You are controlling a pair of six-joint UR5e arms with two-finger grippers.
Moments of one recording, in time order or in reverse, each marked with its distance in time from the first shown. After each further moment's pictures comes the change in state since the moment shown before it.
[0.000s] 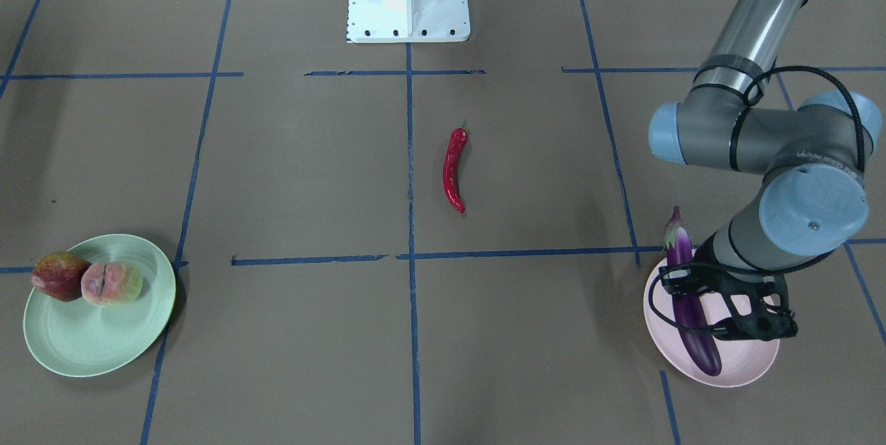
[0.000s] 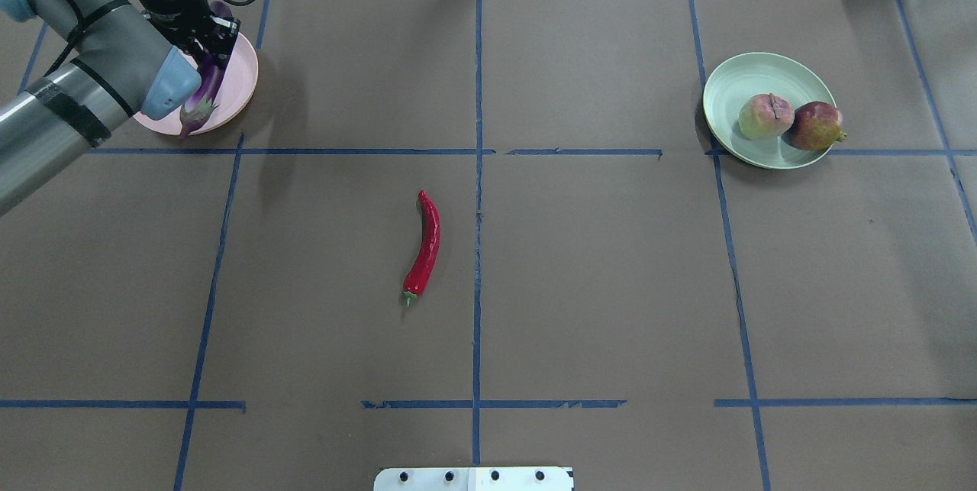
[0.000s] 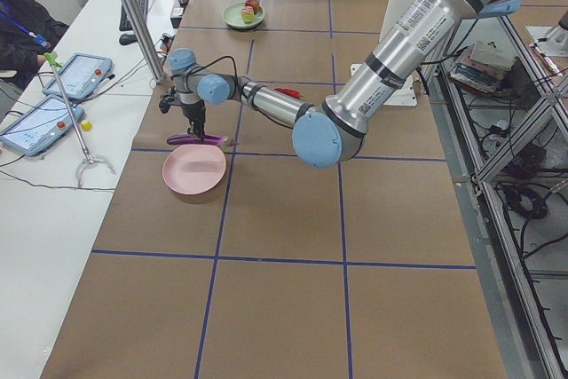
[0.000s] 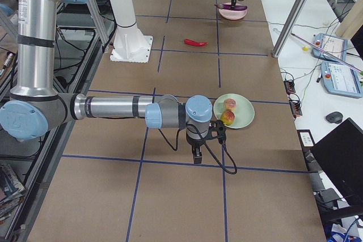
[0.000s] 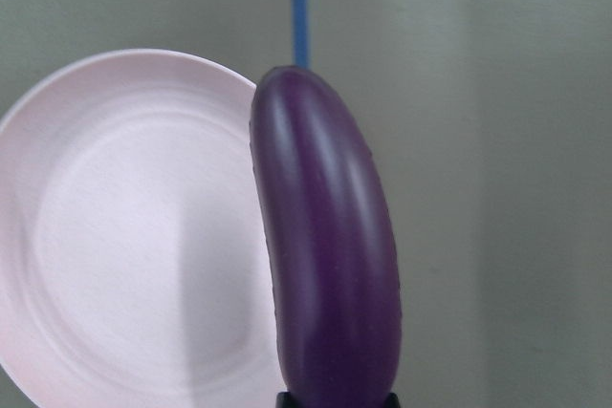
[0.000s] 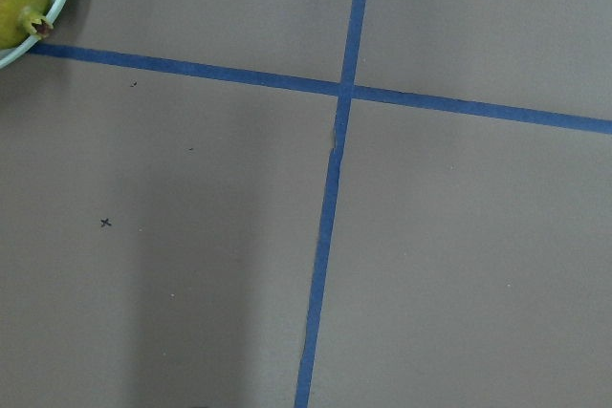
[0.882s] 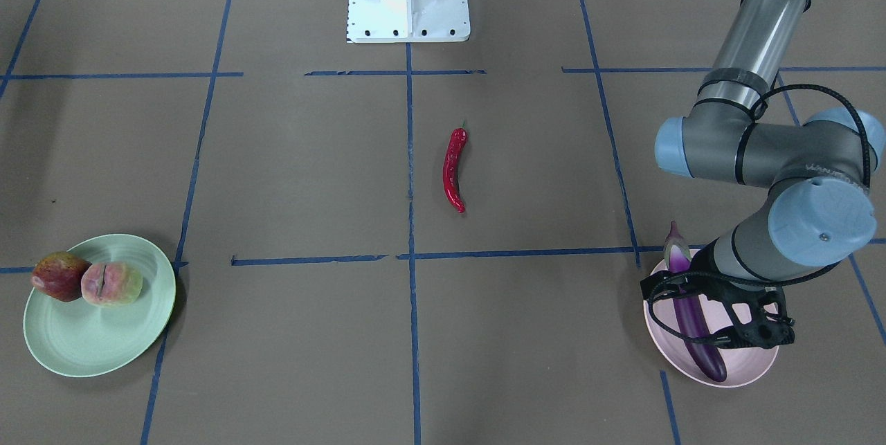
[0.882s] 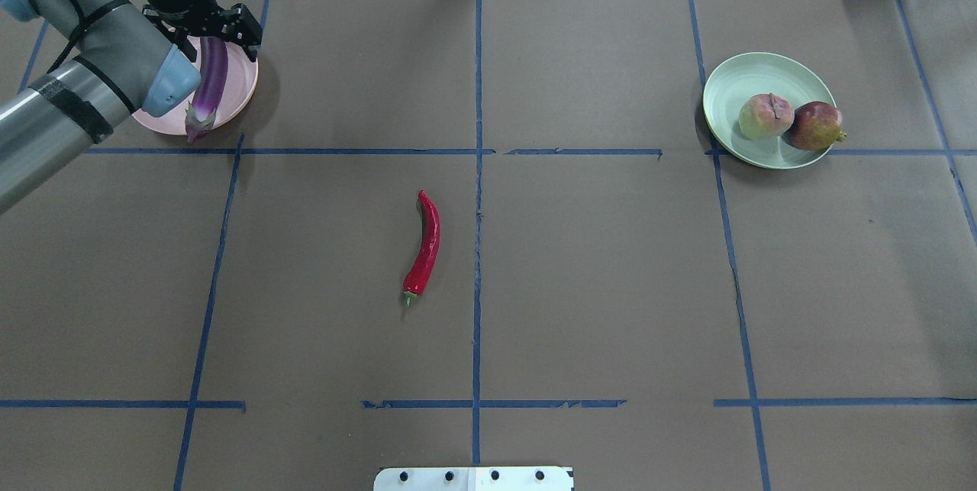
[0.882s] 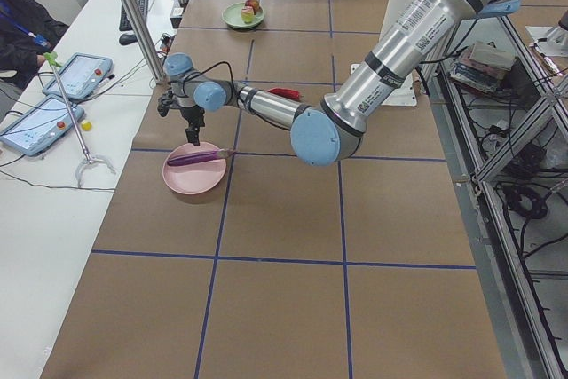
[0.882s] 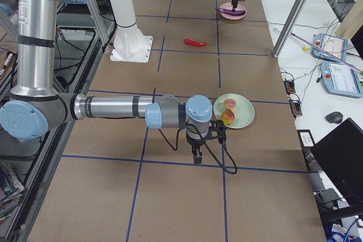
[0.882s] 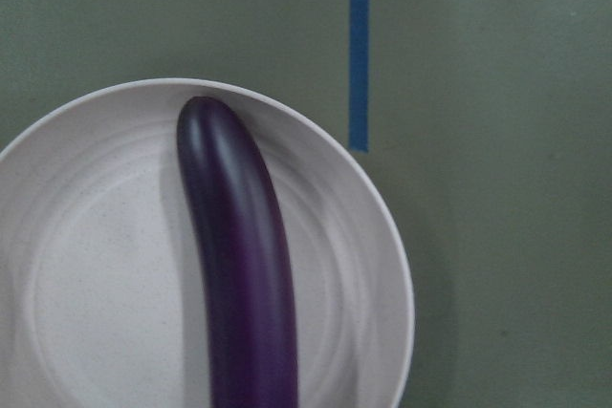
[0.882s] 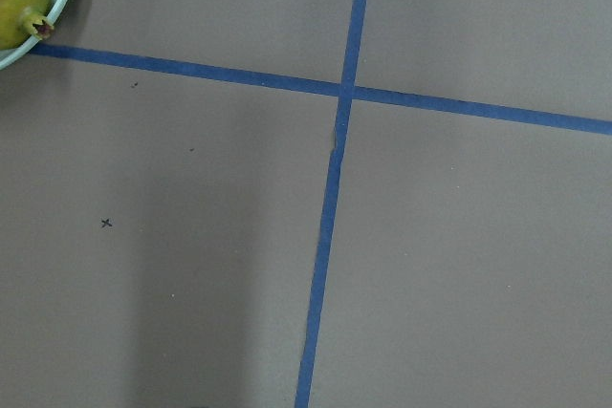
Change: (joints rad) left arm 0.011 -0.011 -0.038 -0.051 -0.079 -0.153; right arm 0.000 0.000 0.001 0.000 0.000 0.000
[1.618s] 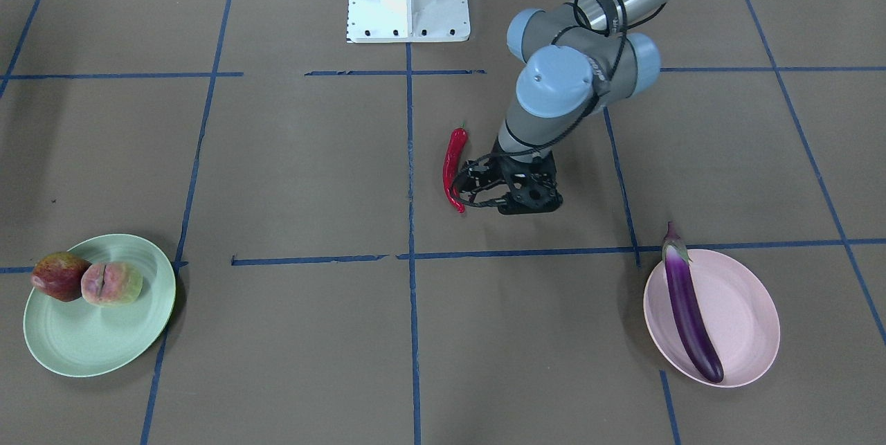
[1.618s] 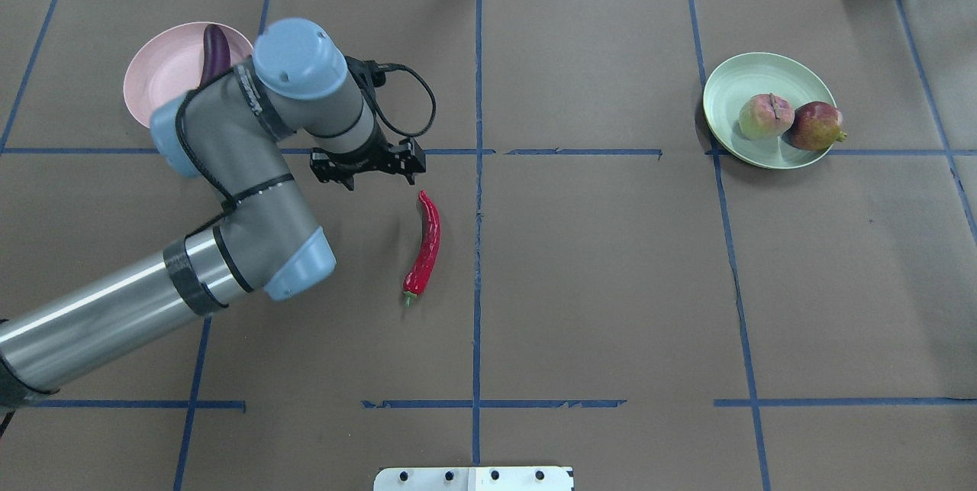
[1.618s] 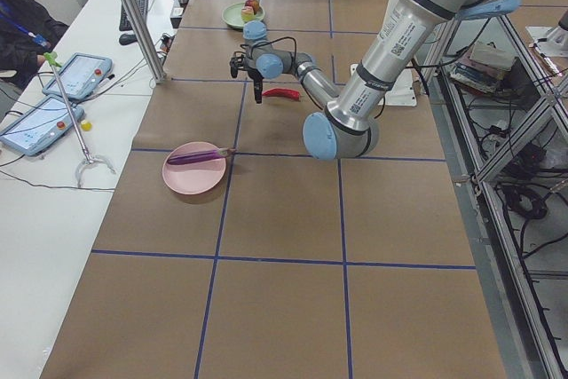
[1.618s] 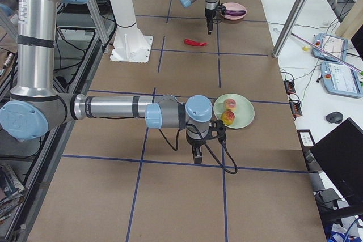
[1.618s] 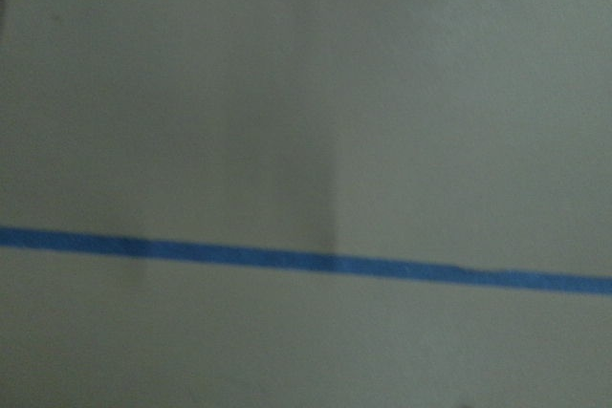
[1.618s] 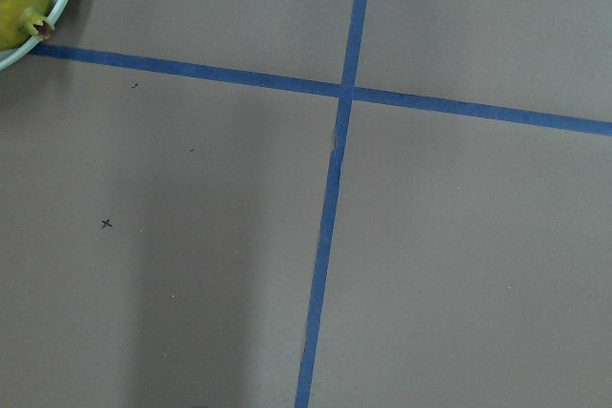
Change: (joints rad) left arm 0.415 0.016 -0.317 0.030 0.223 -0.416; right arm 0.000 0.000 0.000 0.001 0.000 0.000
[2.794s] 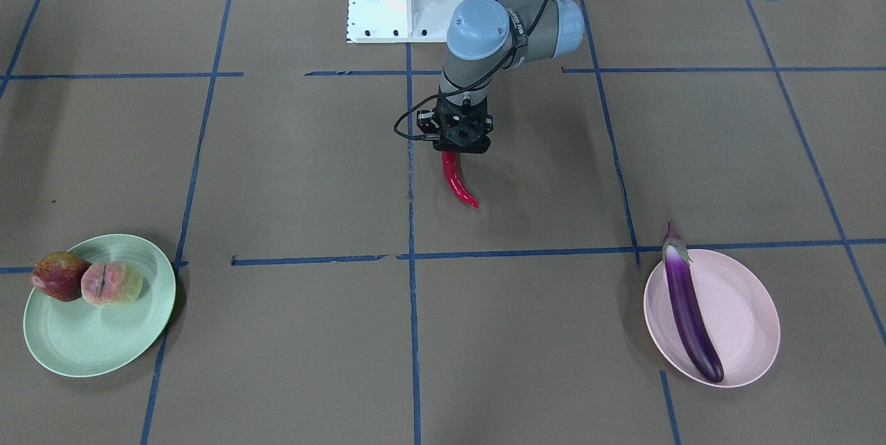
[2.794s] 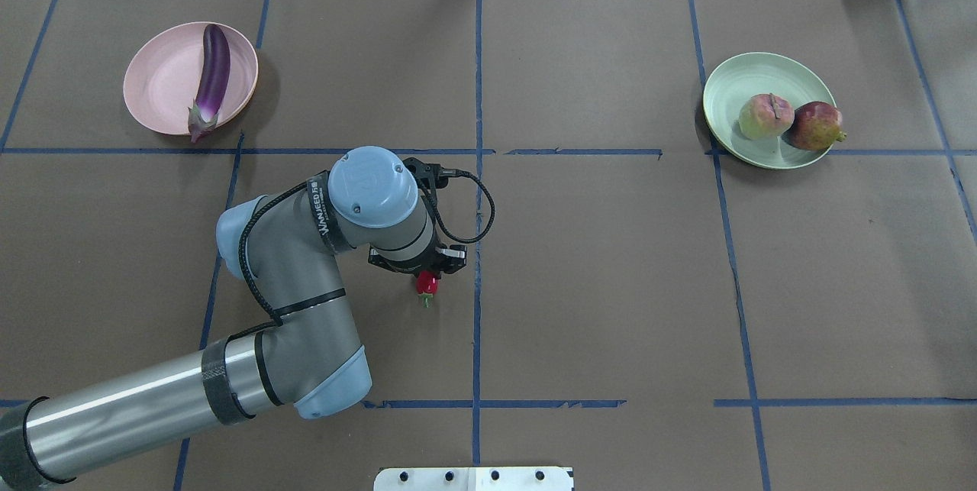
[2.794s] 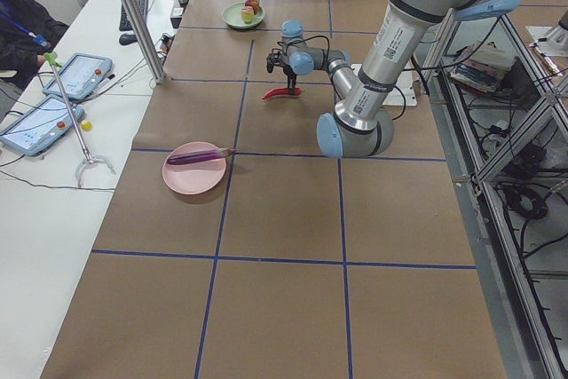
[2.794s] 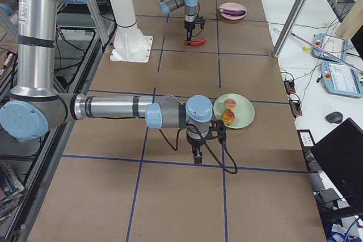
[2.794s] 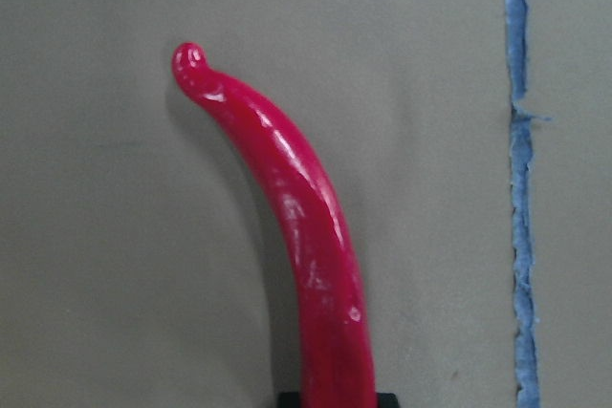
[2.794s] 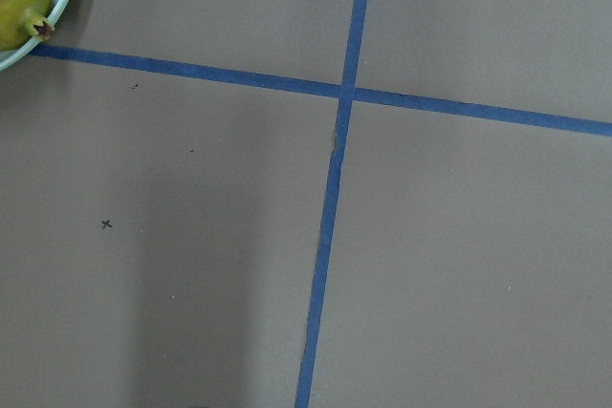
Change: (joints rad) left arm 0.154 0.008 -0.070 0.030 0.078 -0.015; right arm 0.000 0.001 -0.001 0.000 0.000 0.000
